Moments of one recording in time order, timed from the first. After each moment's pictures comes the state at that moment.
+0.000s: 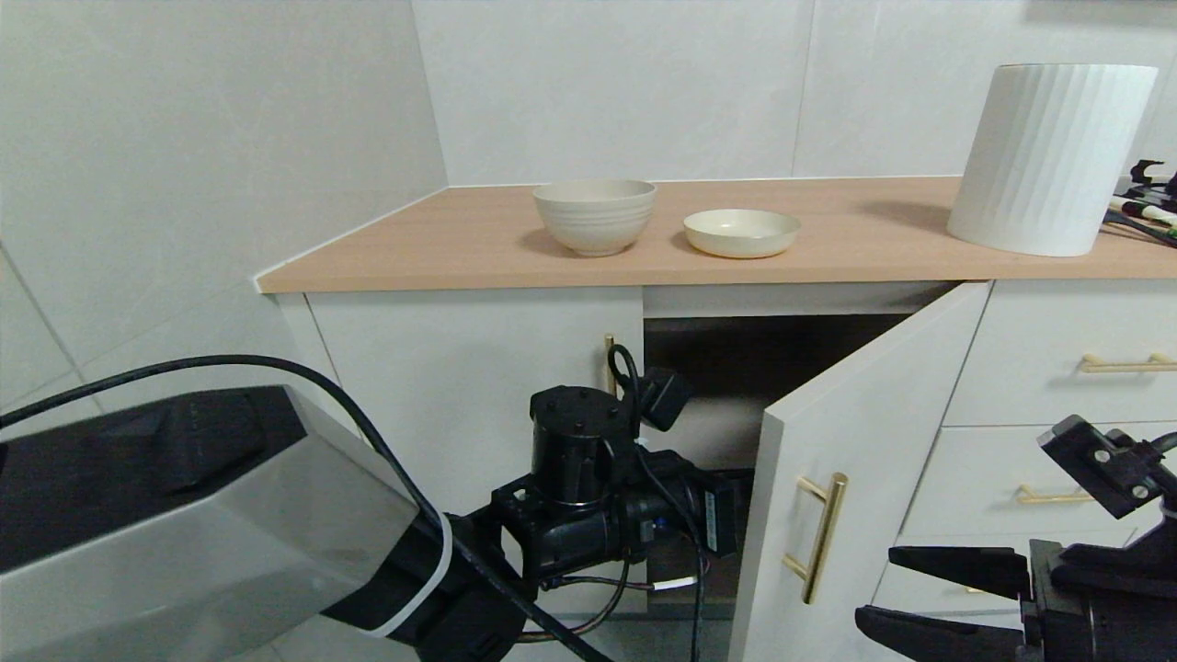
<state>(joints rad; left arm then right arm) -0.80 2.13 -0.89 -1.05 -0.35 -0.45 0.59 1.21 -0.35 -0.49 0.36 0.30</state>
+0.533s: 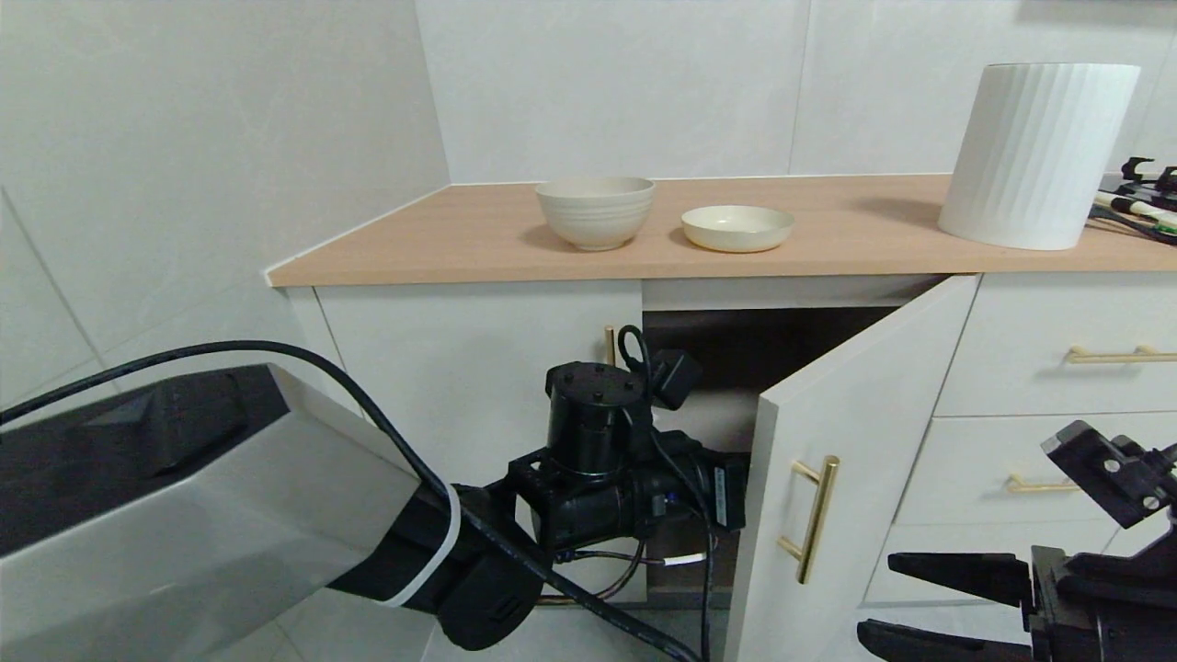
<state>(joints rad) -0.80 2.13 -1.00 -0.92 -0.35 -0.45 0.61 1.19 -0.35 -0.49 0.36 0.30</state>
